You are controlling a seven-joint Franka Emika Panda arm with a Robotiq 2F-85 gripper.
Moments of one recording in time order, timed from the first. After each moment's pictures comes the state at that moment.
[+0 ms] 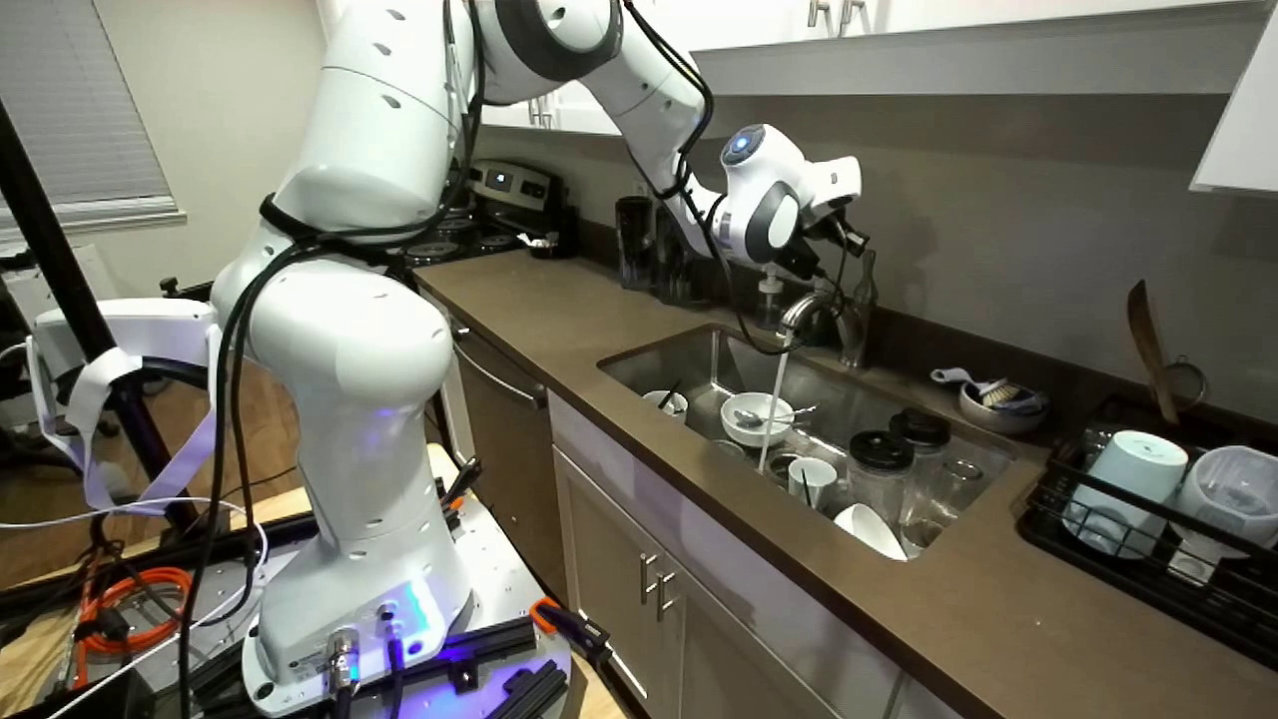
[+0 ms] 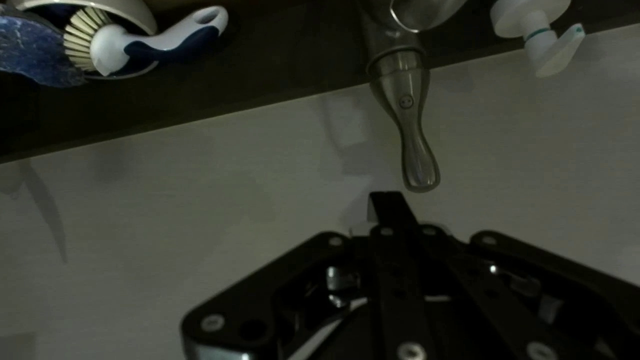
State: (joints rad) arm 0.32 0.54 -0.32 -1.87 0.04 3.38 0.34
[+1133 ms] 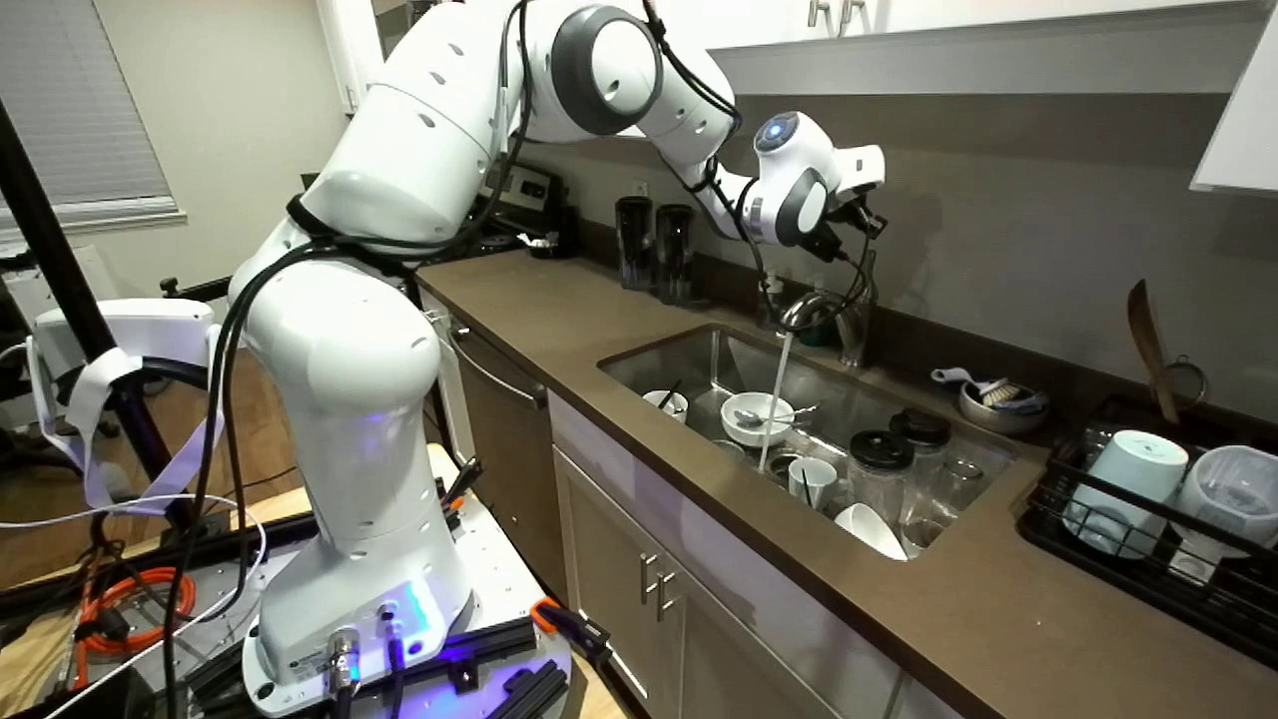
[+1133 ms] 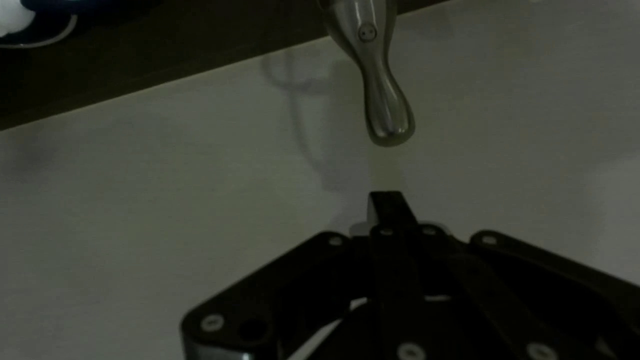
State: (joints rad) arm 0.17 0.70 -0.17 -1.53 0.04 3.24 0.34
